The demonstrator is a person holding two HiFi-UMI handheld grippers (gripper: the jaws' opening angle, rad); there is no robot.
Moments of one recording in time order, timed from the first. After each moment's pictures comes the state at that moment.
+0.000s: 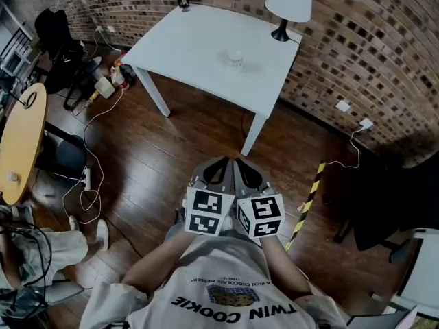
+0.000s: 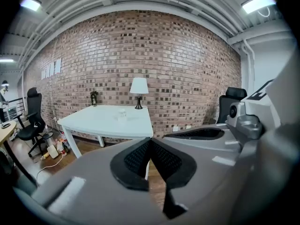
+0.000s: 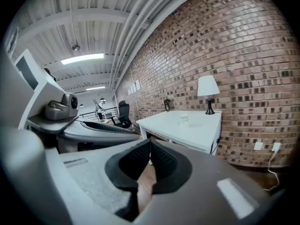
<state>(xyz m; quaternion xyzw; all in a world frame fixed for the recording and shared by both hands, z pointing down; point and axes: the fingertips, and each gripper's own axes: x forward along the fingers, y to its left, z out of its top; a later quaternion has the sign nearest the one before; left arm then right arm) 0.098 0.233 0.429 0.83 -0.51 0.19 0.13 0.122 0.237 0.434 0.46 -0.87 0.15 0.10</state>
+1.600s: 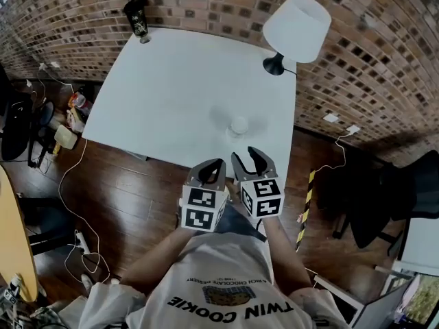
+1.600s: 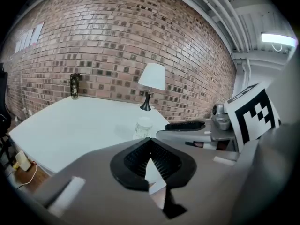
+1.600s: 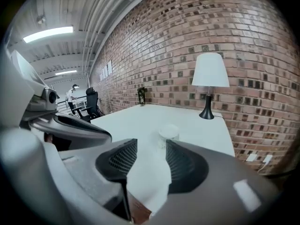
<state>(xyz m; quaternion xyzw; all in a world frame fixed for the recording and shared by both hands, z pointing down) 0.020 -0.107 0.481 0.88 -0.40 0.19 0.20 0.080 -0.128 0.492 0.57 -0.78 0.18 0.19</state>
